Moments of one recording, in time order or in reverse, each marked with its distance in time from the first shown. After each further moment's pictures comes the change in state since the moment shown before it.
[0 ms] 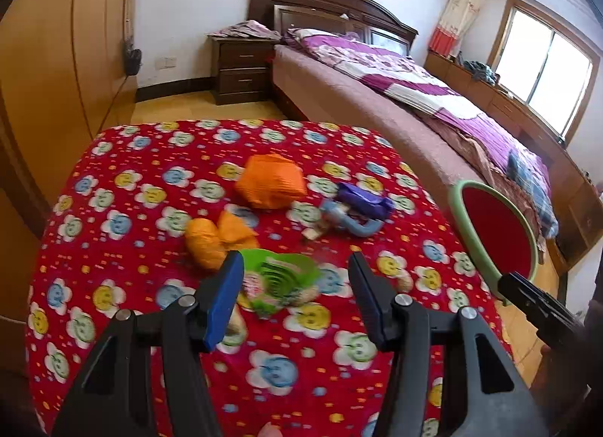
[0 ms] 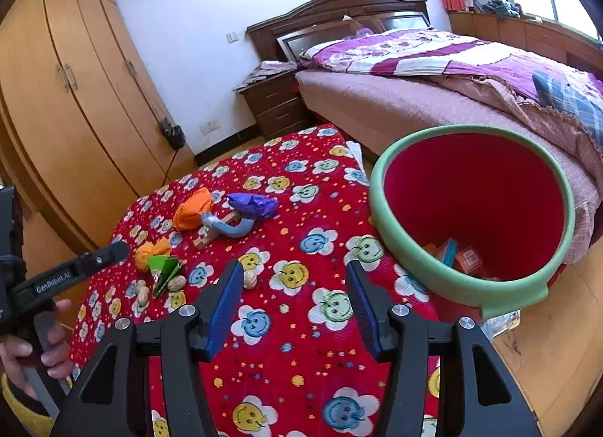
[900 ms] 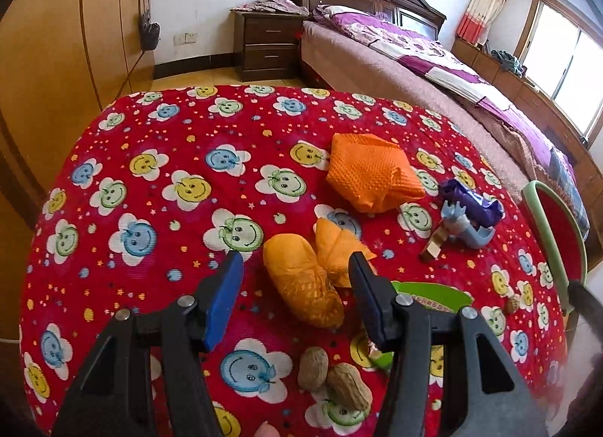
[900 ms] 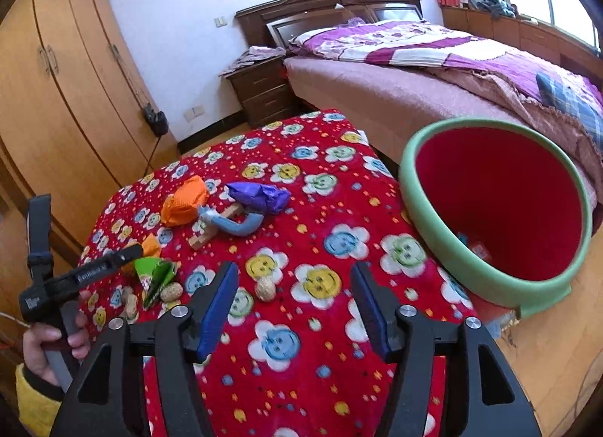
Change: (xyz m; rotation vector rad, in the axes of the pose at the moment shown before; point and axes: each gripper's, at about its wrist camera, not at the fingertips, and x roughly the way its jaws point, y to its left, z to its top) left arm 0.085 0.071 0.009 -0.024 0.087 0.064; right arm 0.044 0.039 0.006 -0.009 0.046 -0.082
